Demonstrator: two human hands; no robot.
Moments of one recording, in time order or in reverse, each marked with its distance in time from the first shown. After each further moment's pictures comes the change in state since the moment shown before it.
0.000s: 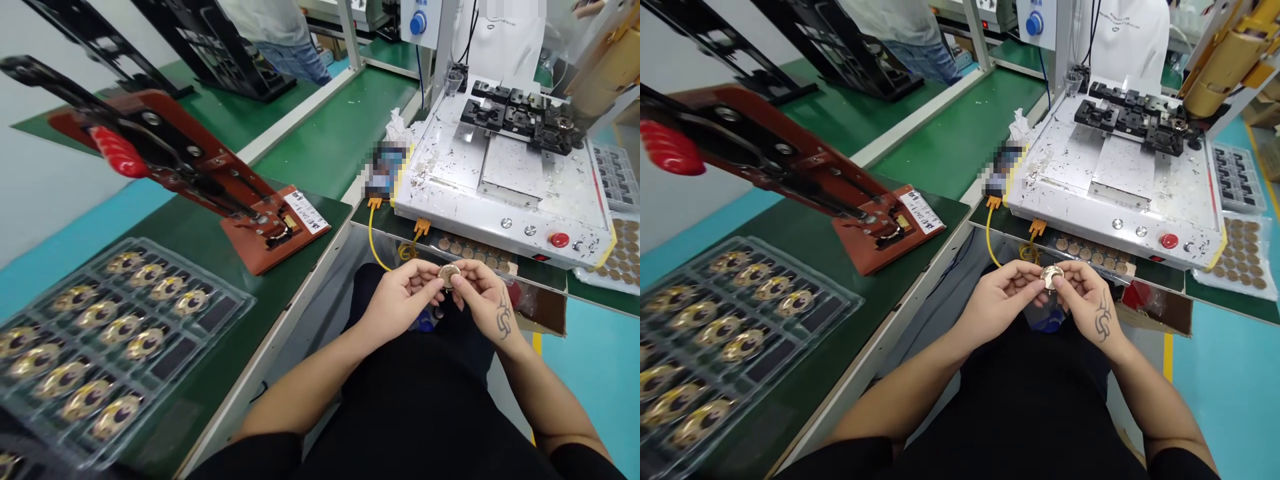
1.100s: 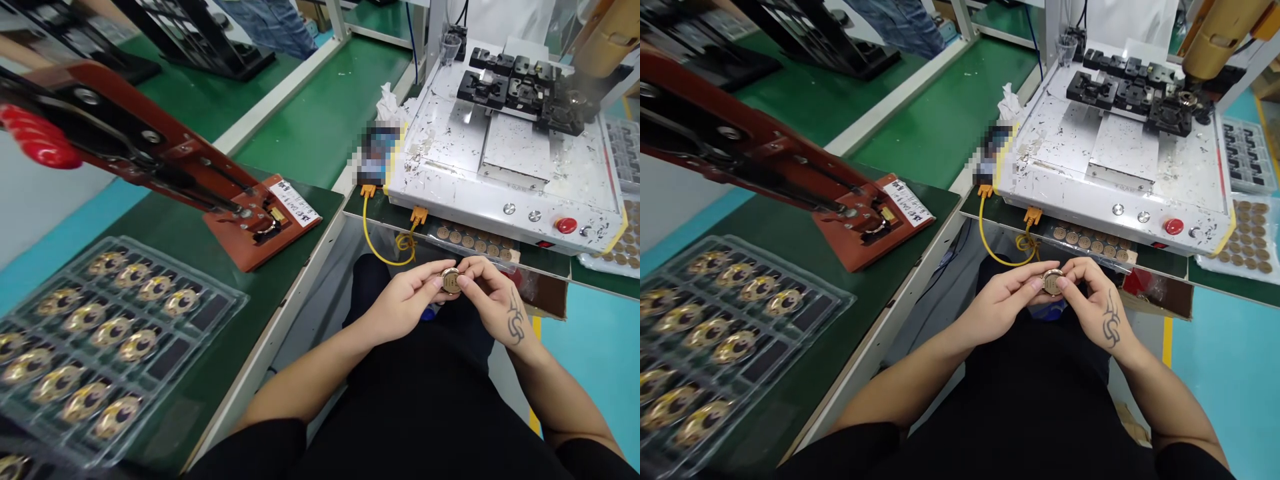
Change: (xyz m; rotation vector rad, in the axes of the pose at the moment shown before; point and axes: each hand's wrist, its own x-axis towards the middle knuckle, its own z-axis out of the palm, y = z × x) left_hand -0.003 -0.008 0.002 -0.236 -0.202 -0.157; right_hand -0.015 -0.002 -0.016 -0.306 -0.018 -0.139
